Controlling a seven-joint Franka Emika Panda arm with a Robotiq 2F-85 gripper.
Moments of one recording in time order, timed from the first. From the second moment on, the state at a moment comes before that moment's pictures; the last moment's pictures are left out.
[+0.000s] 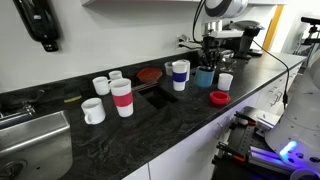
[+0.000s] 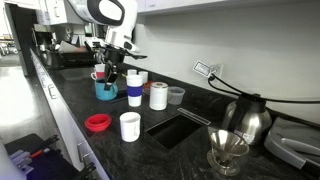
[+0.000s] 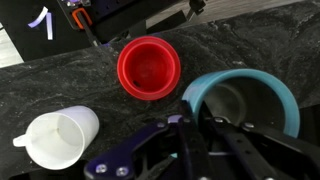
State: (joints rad) arm -0.09 -0.33 -0.10 -2.52 0.09 1.97 0.24
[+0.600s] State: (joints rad) arm -0.24 -0.46 -0.18 -2.51 0.00 1.91 0.22
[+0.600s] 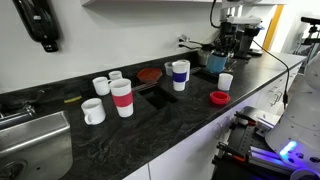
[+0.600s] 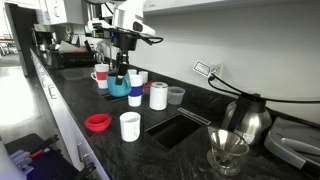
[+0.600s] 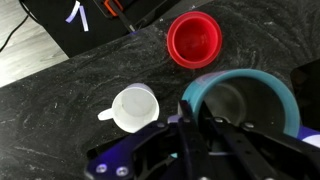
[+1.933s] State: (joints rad) arm -0.38 -0.27 -0.33 -2.37 0.02 1.98 0.34
